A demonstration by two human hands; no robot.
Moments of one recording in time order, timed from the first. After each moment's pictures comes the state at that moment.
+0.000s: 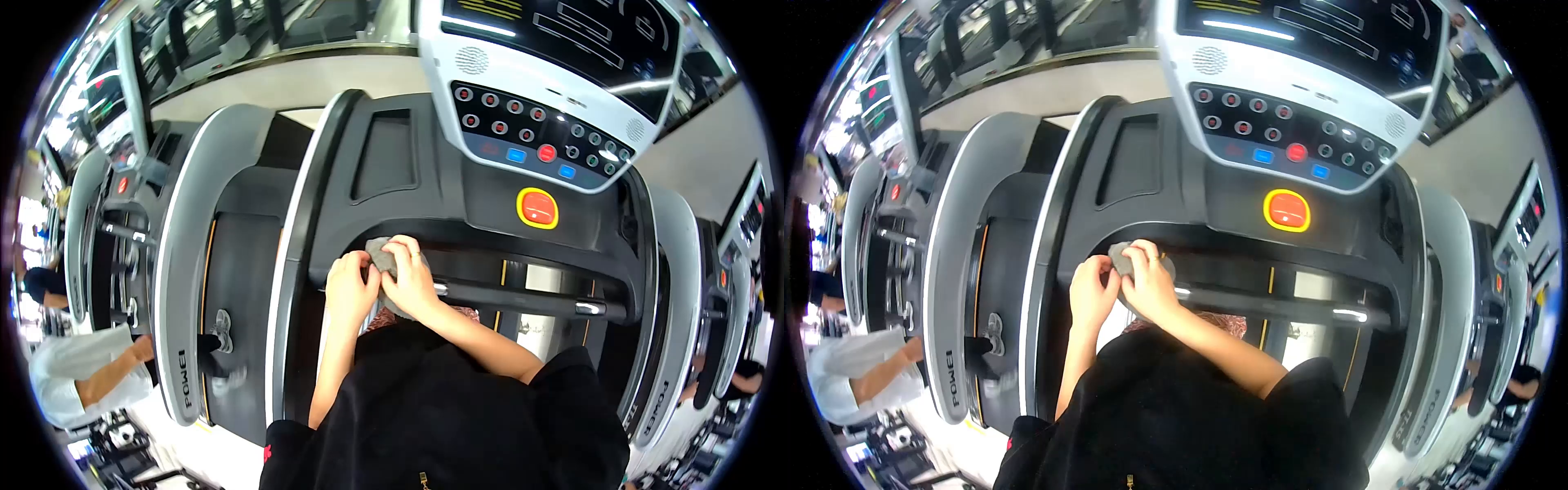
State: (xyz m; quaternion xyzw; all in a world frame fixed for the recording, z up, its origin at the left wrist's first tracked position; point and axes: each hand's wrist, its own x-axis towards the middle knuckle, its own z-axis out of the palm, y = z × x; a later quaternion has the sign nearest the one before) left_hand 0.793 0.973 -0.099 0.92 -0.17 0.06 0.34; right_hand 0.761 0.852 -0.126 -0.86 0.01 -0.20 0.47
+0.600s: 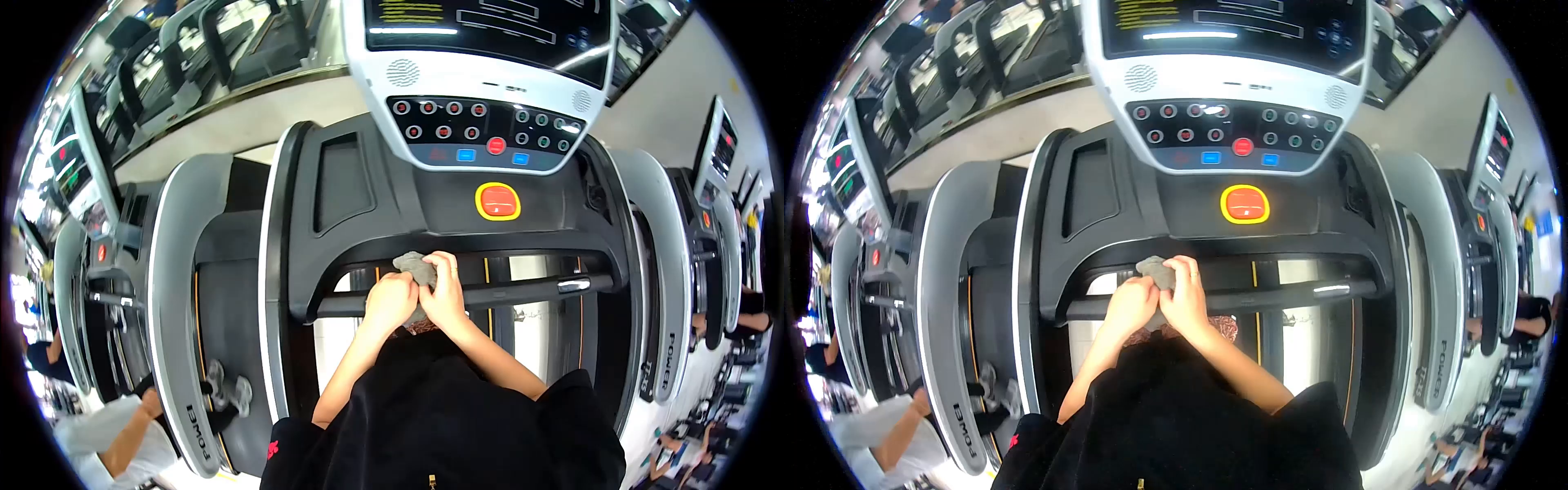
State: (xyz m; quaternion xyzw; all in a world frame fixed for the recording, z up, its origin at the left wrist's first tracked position) left_hand 0.787 0.897 -0.107 0.87 -0.37 -0.13 0.31; right_hand 0.716 0.792 -0.130 -0.84 0.17 -0.28 0.44
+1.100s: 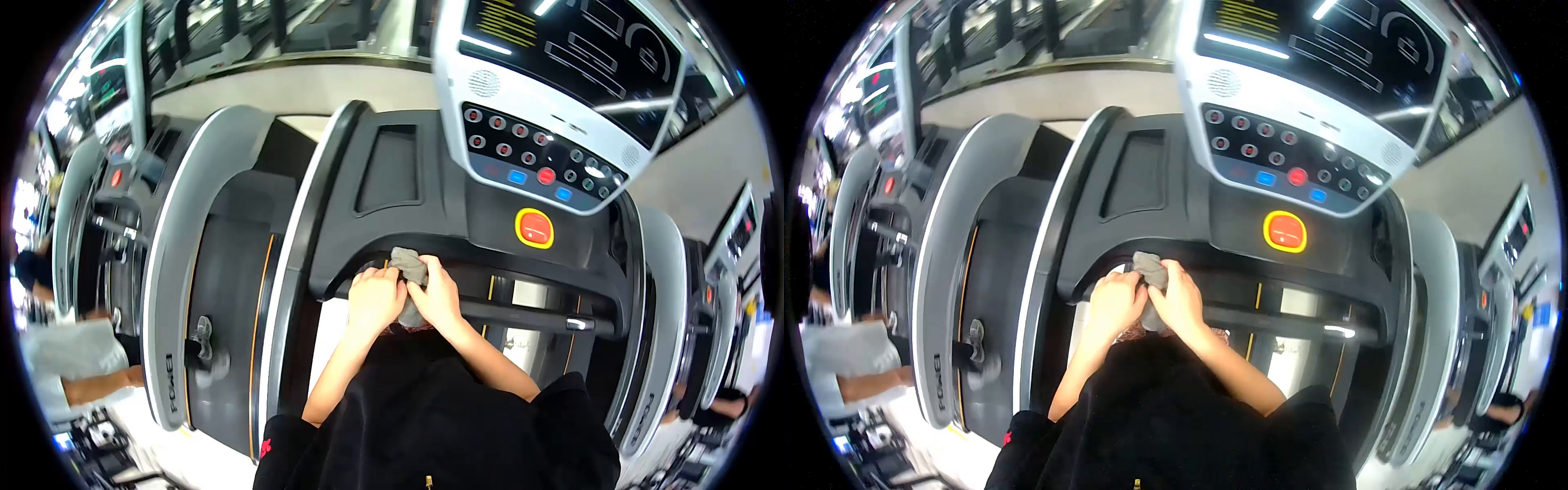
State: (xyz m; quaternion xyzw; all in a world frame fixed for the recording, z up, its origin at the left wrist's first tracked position) left_hand 0.792 0.949 -0.092 0.92 -0.29 -0.04 0.25; right_hand 0.745 0.818 -0.121 -0.90 0.16 -0.06 0.41
